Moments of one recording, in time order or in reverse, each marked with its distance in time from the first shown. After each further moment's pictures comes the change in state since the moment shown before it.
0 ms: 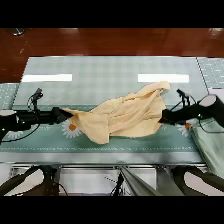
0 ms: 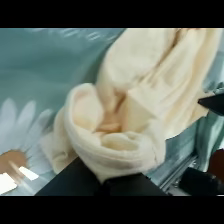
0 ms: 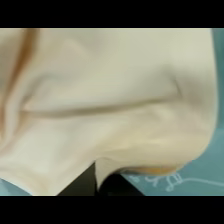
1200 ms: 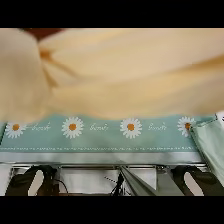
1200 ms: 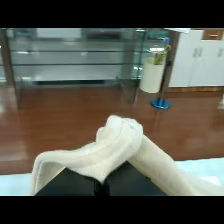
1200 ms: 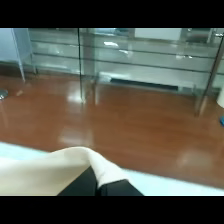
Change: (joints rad) left arm -0.047 0.598 1.259 0.684 -0.089 -0.644; right arm 0.032 0.509 1.329 -0.198 0.360 0.168
